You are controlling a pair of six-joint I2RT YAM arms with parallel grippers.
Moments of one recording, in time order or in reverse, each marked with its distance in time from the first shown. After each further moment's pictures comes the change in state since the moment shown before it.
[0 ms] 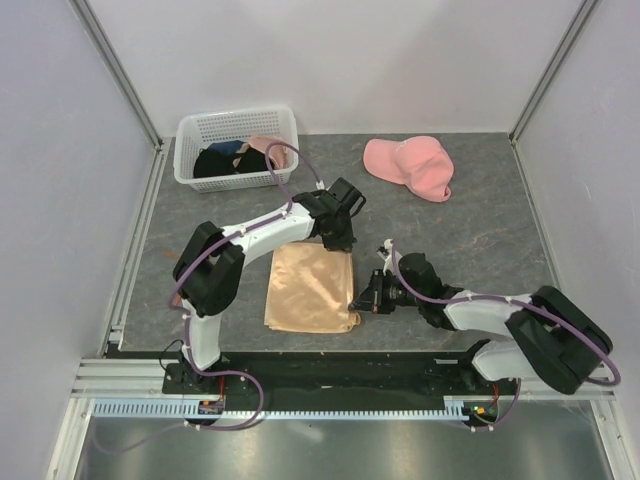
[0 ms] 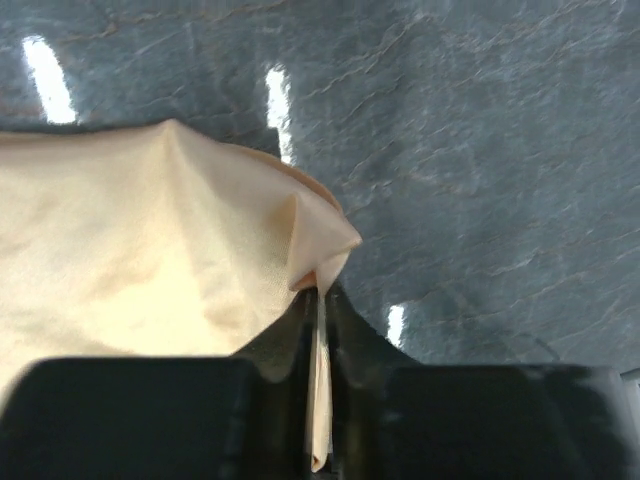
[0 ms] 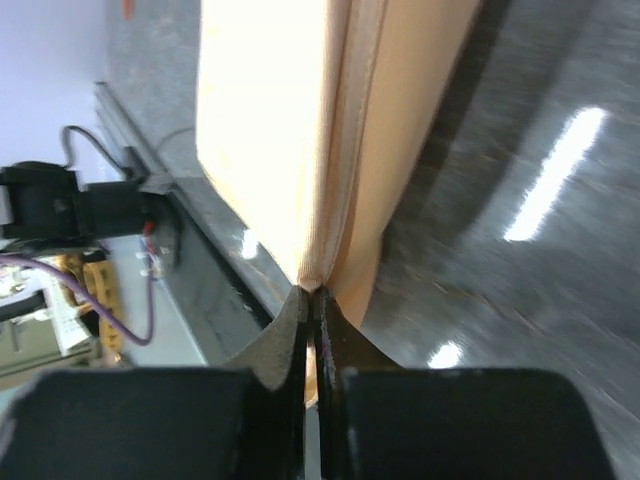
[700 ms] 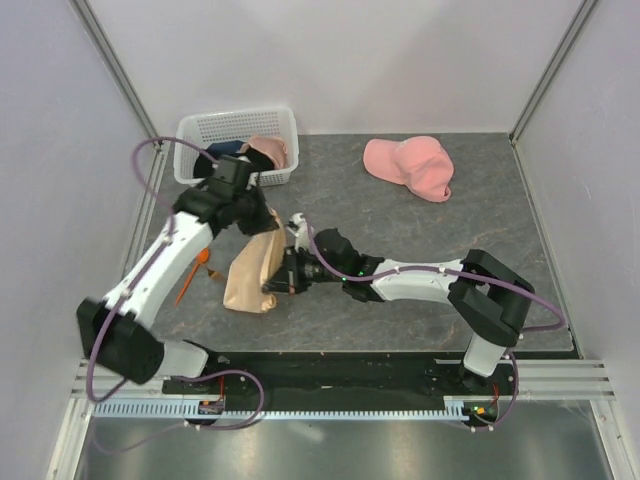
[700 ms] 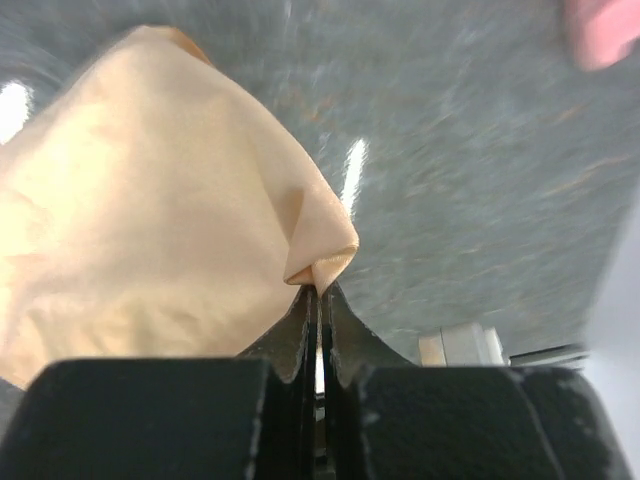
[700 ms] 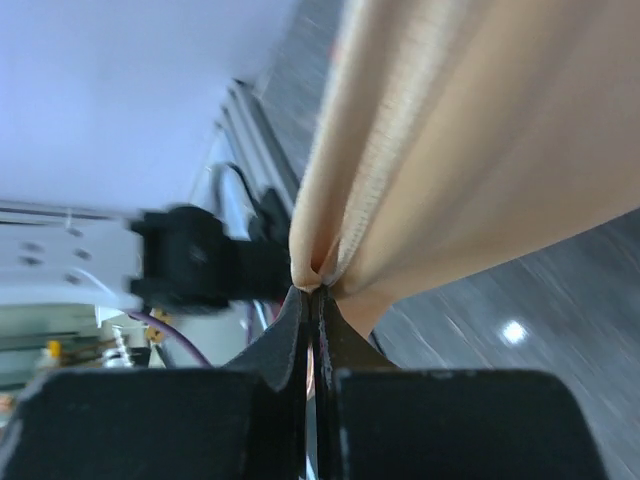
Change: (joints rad) left arm 0.402 -0.609 -0.201 -0.188 0.112 0.104; right arm 0.349 0.367 0.718 -0.100 0.140 -0.011
